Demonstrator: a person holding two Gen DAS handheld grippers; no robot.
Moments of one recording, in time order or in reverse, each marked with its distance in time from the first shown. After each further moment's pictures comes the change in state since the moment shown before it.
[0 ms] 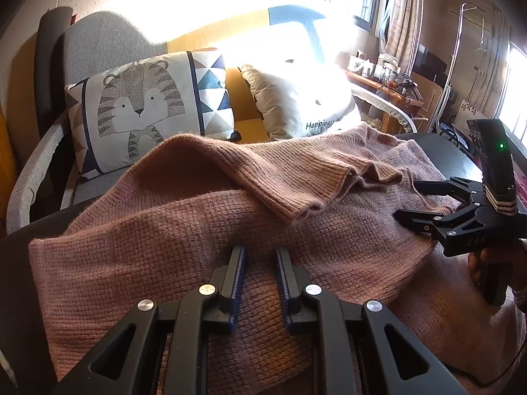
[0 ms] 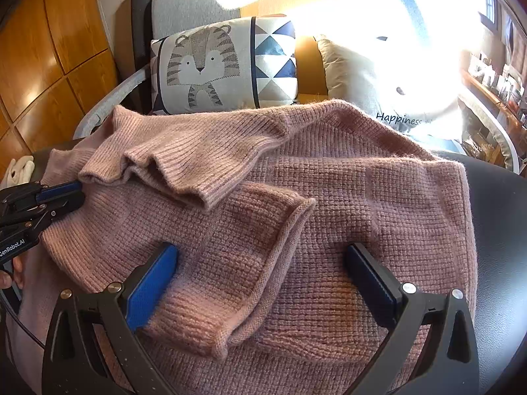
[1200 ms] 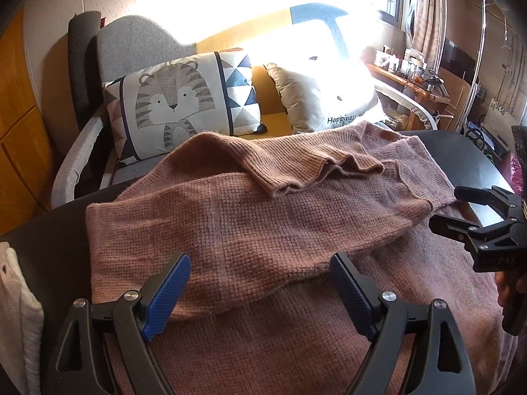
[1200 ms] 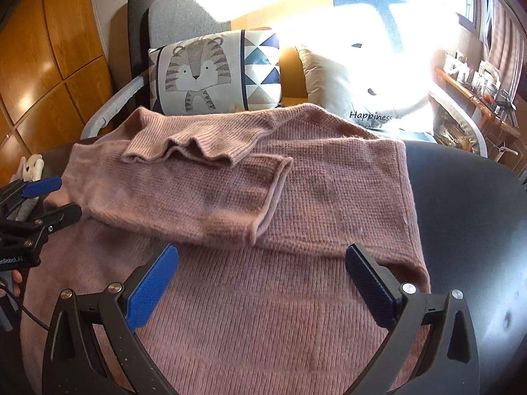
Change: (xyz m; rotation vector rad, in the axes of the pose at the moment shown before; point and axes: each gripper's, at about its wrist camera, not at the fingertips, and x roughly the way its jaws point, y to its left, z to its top) left arm -0.073 -0.034 -0.018 -0.019 0.045 0.154; right arm -0.091 0.019 -0.047 0.036 -0.021 -0.078
